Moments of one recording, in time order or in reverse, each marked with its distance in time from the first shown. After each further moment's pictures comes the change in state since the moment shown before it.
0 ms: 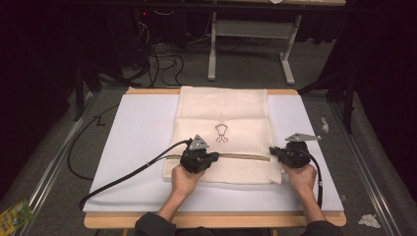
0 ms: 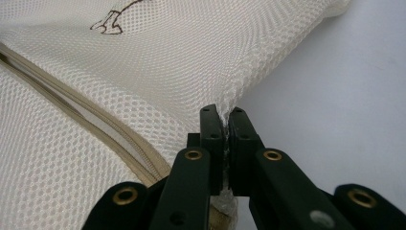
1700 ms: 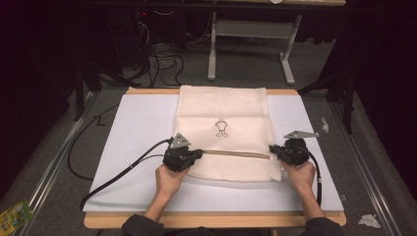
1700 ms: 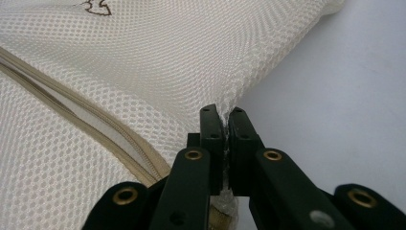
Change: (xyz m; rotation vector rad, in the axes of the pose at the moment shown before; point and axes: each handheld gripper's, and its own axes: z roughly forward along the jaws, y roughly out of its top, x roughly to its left) left arm 0.027 -0.013 -0.037 -0.022 0.072 -0.043; right arm -0.002 0.006 0.005 0.020 -0.015 0.000
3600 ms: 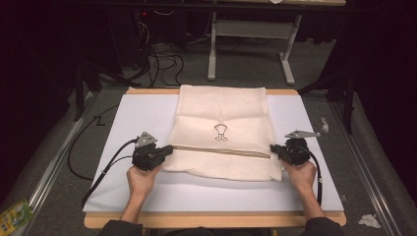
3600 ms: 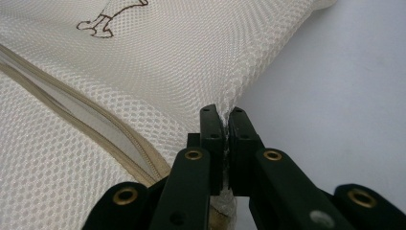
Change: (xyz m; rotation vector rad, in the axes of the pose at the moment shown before) left arm 0.051 -0.022 -0.062 -0.045 0.142 -0.101; right arm -0.002 0.000 -0.001 -0.002 -0.008 0.015
